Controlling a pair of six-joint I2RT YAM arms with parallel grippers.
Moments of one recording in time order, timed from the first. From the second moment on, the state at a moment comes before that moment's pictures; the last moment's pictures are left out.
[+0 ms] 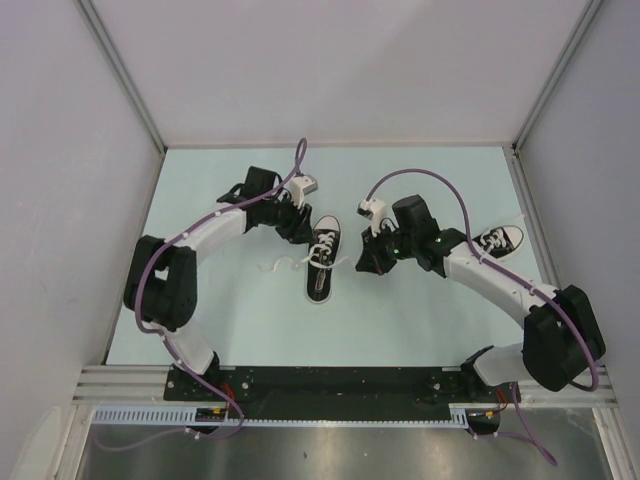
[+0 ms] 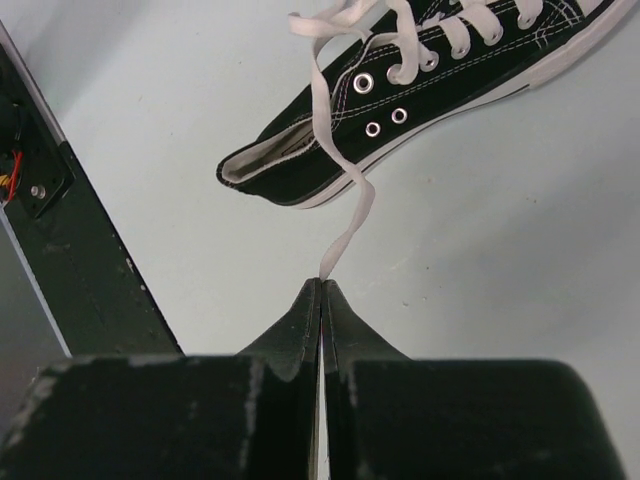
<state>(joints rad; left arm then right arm) -0.35 1.71 1.21 -0.37 0.68 0.26 0.57 1.37 0.95 -0.32 -0.54 0.03</state>
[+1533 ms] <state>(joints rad) -0.36 1.72 1.15 -0.32 0.80 0.18 0.65 1.73 1.05 0.08 -0.57 0.17</state>
